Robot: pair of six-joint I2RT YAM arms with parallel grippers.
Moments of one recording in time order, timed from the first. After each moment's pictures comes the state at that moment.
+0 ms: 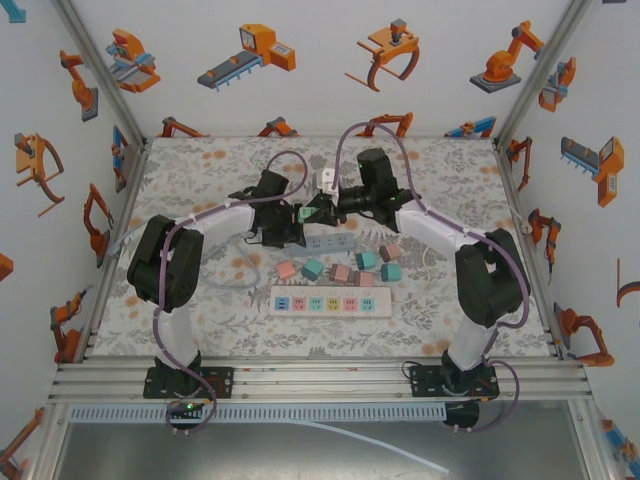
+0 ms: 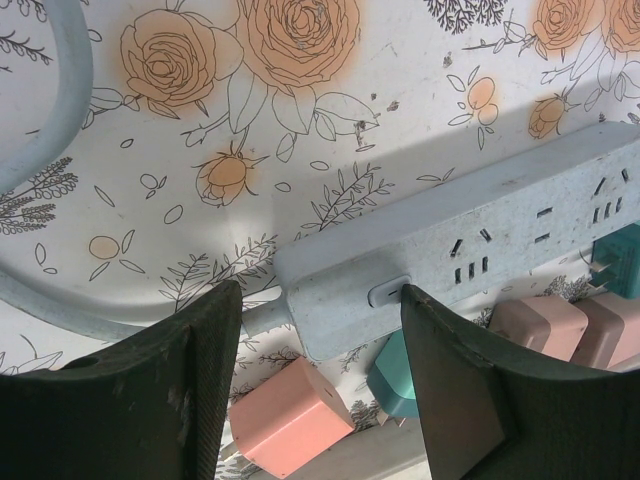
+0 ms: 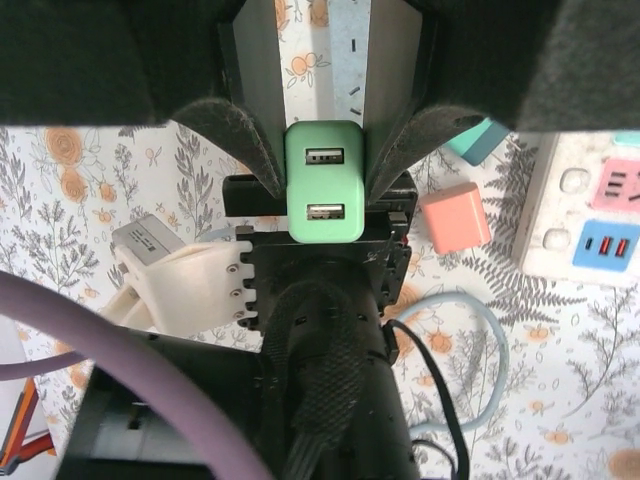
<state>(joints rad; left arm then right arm) -0.55 1.91 1.27 -0.43 0.13 -0.44 0.53 1.76 1.26 0.03 -0.97 -0.66</state>
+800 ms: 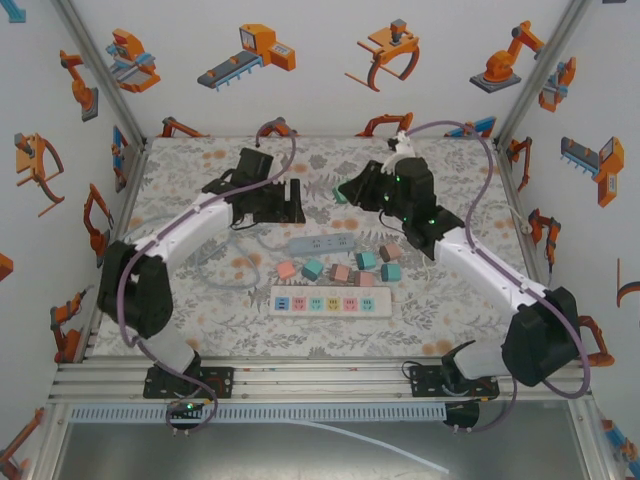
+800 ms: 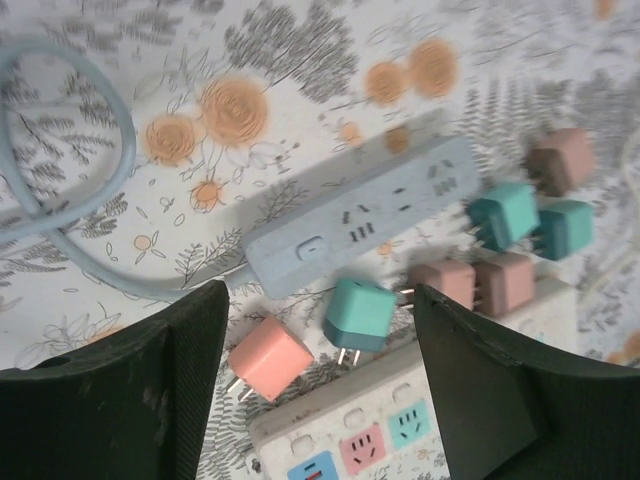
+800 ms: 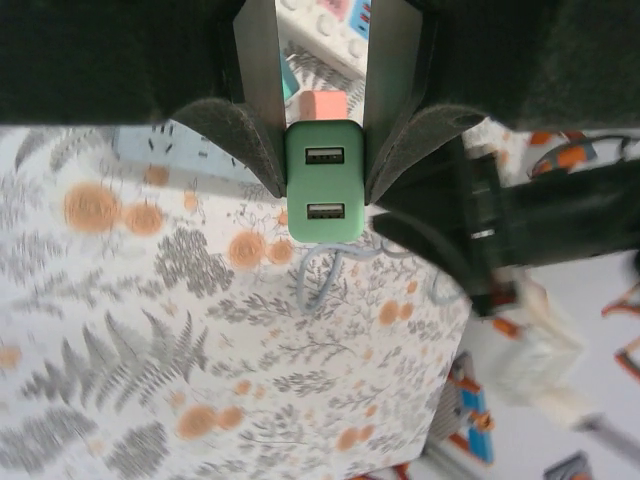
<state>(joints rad) -0.53 1.63 1.31 -0.47 0.18 -0.33 0.52 1.35 1.02 0.02 -0.11 0.67</state>
